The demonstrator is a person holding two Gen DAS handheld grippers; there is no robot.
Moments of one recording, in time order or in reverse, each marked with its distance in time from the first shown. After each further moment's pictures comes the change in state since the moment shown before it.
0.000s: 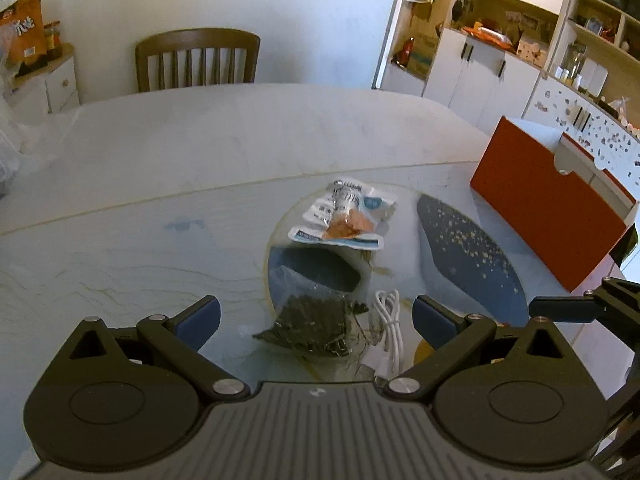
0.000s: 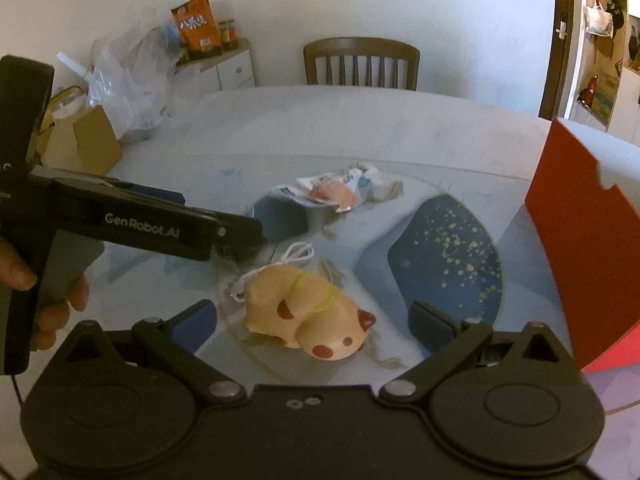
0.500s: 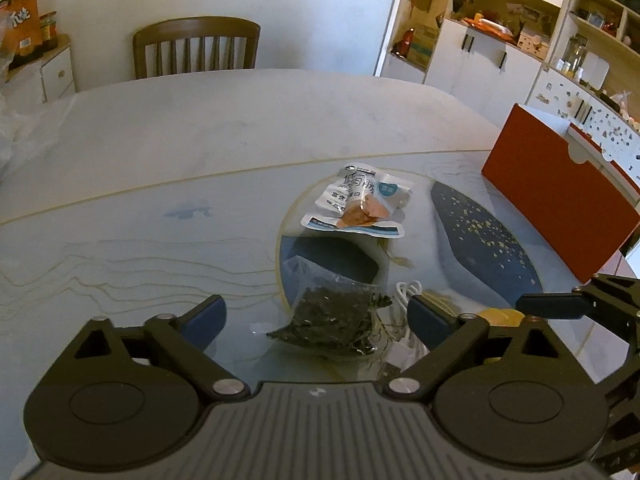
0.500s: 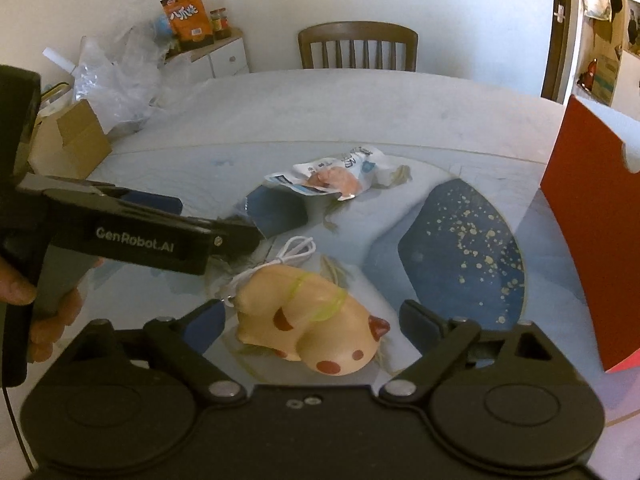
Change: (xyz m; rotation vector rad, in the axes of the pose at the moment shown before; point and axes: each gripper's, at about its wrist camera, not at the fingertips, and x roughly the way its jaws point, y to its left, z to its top) left arm 0.014 0.012 -0.002 0.005 0.027 -0.008; right arm 0.024 -0.002 0.004 0.036 0.036 0.007
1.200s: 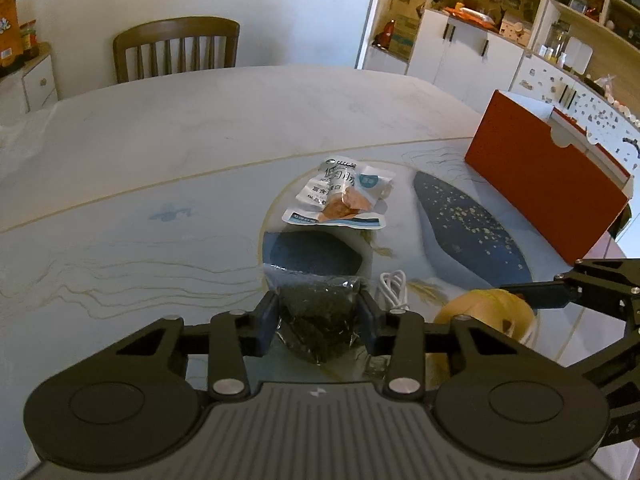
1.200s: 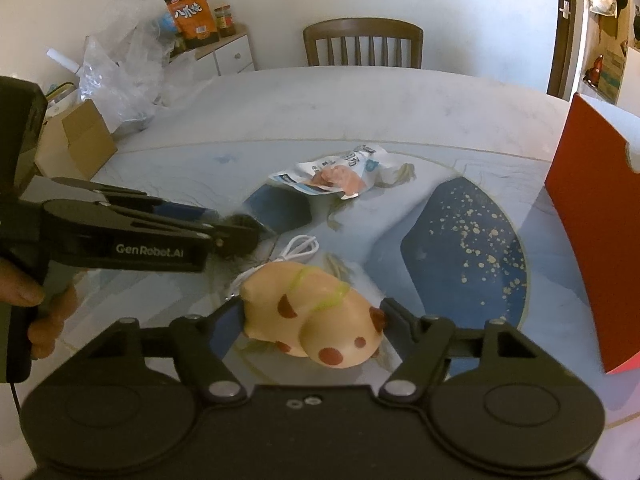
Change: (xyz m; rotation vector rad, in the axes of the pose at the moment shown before) left arm 0.000 -0.006 0.000 0.050 0.017 -0.028; right arm -0.004 -0.002 0.001 -0.005 0.010 0.020
